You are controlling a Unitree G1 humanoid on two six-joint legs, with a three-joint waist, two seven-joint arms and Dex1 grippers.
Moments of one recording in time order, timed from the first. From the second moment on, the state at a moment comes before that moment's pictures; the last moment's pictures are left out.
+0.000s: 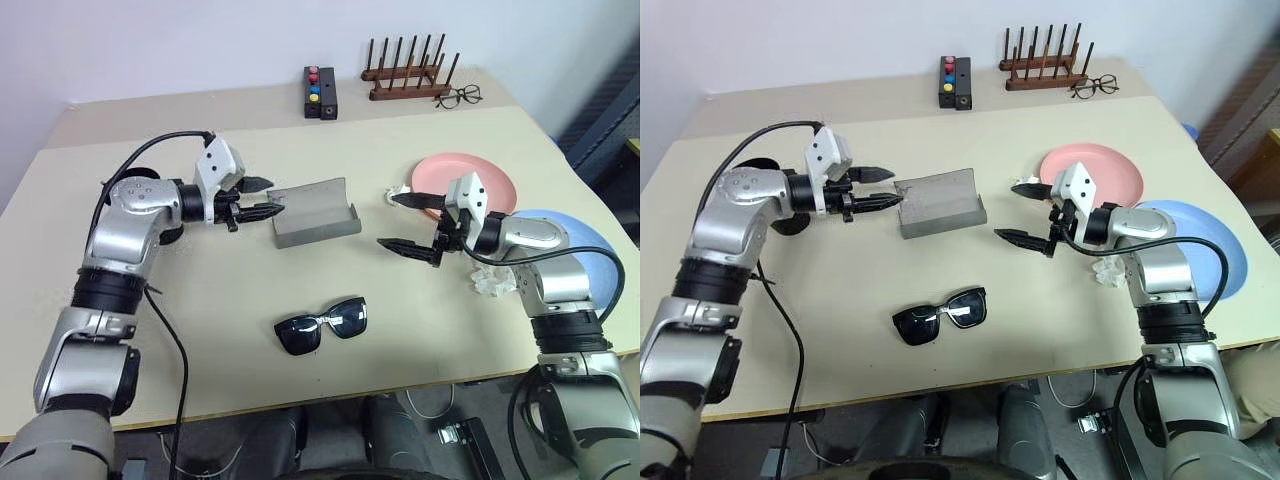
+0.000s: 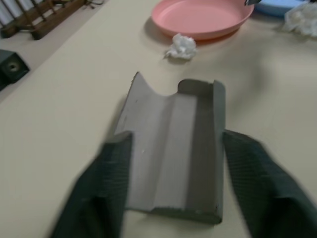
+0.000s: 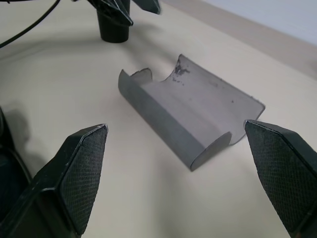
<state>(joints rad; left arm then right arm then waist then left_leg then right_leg) -0.82 0.62 -0.12 0.39 -0.27 0.26 -1.14 -0.55 -0.59 -0.02 0.19 0.32 0.16 1.15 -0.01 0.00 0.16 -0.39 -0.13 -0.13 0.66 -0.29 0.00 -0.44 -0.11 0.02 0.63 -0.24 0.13</state>
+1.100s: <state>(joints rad) -1.06 0.49 -0.34 0.88 0.08 -0.03 -1.41 -0.45 -0.59 -0.02 -0.04 0.37 0.28 1.01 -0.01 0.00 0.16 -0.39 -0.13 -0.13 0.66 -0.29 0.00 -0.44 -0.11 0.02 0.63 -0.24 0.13</state>
